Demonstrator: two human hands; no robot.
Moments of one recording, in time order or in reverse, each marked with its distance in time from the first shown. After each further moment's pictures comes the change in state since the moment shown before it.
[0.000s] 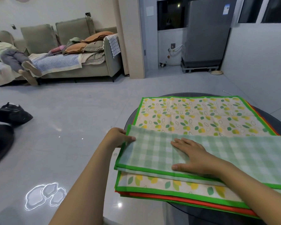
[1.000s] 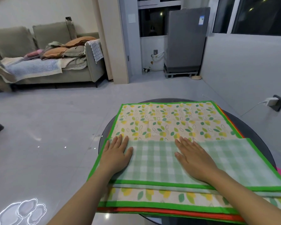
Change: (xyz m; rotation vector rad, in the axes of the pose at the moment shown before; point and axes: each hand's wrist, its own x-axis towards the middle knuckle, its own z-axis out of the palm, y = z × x) left_hand 0.000 -0.006 0.086 0.912 0.066 0.396; right_hand -0.015 0.072 0.003 -0.157 0.207 0.206
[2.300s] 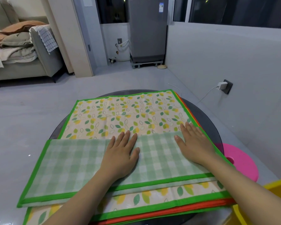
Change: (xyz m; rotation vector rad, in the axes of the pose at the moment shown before) left_hand 0.007 0.134 0.023 -0.019 0.032 0.373; right_hand -0.027 0.113 -0.016 -0.030 0.085 0.367
